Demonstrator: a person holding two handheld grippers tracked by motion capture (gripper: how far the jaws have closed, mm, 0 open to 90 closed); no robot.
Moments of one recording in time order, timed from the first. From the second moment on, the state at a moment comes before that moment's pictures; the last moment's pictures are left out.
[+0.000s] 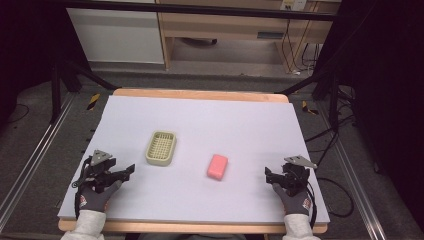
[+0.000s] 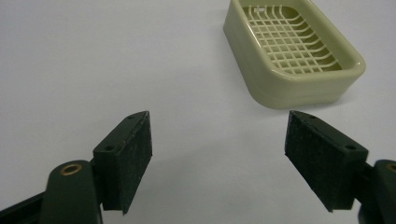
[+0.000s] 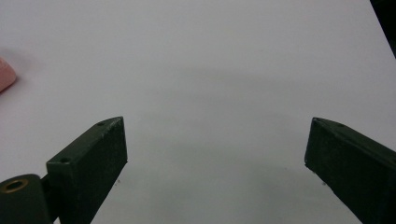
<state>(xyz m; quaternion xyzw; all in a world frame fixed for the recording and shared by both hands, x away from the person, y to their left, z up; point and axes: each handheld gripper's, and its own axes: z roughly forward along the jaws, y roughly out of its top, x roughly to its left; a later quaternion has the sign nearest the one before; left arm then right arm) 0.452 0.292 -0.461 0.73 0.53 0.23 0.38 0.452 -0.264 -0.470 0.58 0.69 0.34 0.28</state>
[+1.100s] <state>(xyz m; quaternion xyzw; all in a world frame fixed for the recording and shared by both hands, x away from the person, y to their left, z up) 0.449 0.254 -0.449 0.75 0.49 0.20 0.40 0.451 -0.257 -0.472 0.56 0.70 0.33 0.28</state>
